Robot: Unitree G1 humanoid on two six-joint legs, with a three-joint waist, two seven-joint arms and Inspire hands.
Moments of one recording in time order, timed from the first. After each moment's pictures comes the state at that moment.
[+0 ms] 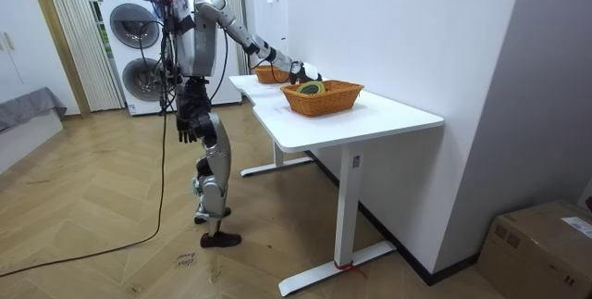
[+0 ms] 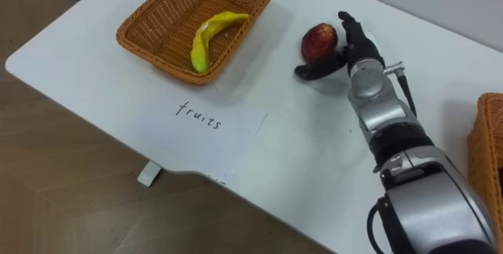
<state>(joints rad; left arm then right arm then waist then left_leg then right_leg) 0.13 0.22 -0.10 1.04 0.12 0.16 0.16 -0.82 -0.38 0.29 1.06 0.03 0.05 -0.16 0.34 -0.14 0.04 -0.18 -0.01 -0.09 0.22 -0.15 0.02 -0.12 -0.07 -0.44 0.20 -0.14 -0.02</state>
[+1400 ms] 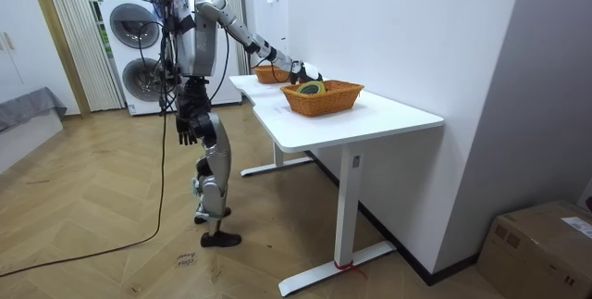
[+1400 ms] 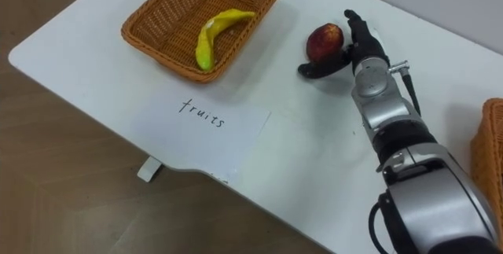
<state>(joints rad) 0.12 0.23 -0.10 1.04 0.12 0.14 0.12 -0.83 -0.39 0.29 1.09 0.03 0.04 -0.17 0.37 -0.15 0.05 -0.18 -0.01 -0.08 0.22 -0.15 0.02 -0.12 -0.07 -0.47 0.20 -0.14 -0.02</state>
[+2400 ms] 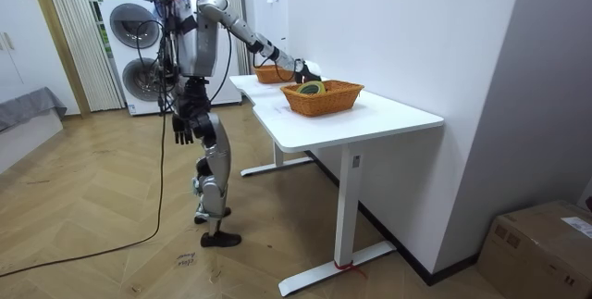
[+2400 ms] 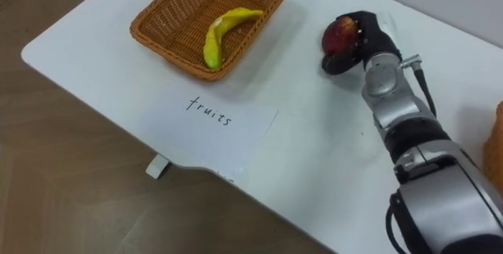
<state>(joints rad) 0.12 0.27 -0.14 1.04 0.12 0.14 0.08 -0.85 -0.47 0.42 1.12 0.02 0.00 -0.21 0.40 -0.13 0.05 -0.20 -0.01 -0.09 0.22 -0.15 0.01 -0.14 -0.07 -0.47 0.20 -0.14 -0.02</state>
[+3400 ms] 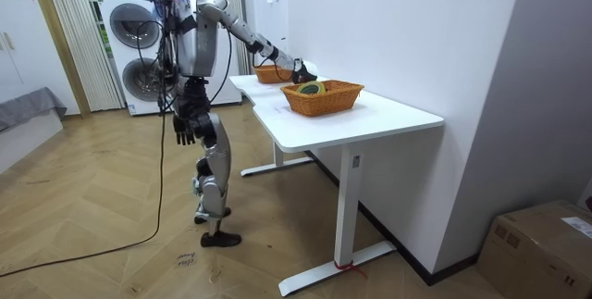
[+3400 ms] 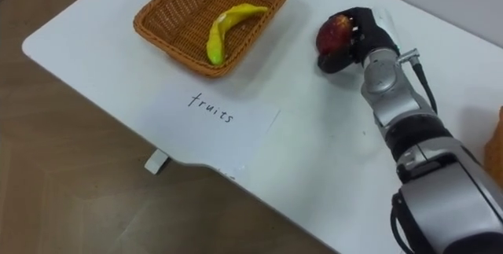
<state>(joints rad) 0.12 0.27 -0.16 1.04 0.09 0.11 0.08 -0.85 -0.46 0.41 1.06 0.04 -0.01 -0.15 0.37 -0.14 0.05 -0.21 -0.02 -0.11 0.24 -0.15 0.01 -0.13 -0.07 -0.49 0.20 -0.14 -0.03</state>
